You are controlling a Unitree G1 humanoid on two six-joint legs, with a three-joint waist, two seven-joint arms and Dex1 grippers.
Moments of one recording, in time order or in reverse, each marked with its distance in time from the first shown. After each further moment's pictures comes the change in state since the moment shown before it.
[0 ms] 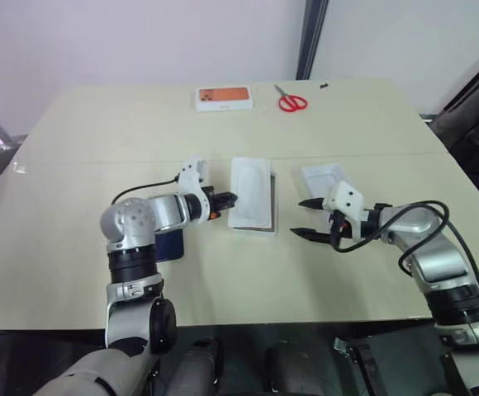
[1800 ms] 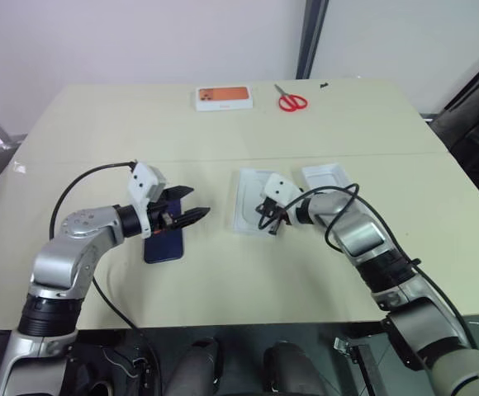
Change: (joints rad) left arm 0.376 0.556 -0.287 -0.257 0.168 -0.802 -0.733; right arm -0.294 0.264 0.283 0.177 -0.212 0.257 -0.225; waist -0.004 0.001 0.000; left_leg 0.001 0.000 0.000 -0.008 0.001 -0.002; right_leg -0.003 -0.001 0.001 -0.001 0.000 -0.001
